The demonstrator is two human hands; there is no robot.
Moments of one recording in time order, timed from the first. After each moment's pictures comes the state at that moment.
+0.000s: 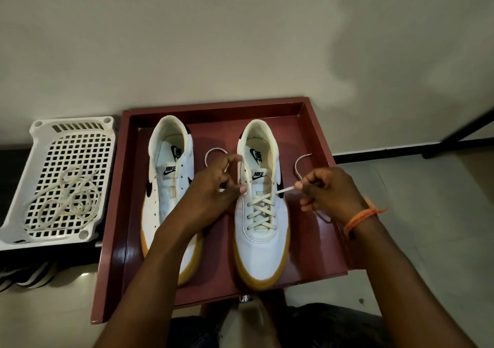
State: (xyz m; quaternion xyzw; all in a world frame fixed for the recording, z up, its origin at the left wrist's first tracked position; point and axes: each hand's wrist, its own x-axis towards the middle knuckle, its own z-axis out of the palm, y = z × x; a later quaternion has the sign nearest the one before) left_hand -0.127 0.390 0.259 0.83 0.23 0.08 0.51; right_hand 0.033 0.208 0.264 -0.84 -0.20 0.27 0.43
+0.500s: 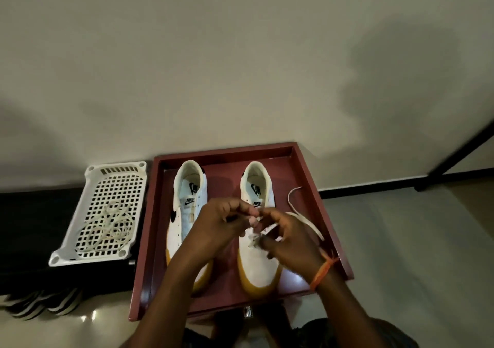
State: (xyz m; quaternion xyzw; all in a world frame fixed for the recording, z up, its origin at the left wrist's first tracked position) left_hand -0.161 0.343 0.353 0.78 0.23 0.12 0.57; right_hand -0.059 0.202 0.325 -0.74 -0.32 0.32 0.50
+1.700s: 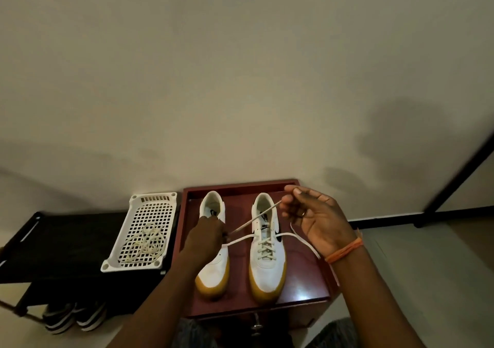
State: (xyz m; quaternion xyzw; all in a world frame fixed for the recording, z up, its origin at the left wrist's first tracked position) left_hand -0.209 0.377 0.370 0.95 0.28 0.02 0.17; right_hand -0.064 0.175 0.465 -0.46 -0.16 0.39 0.78
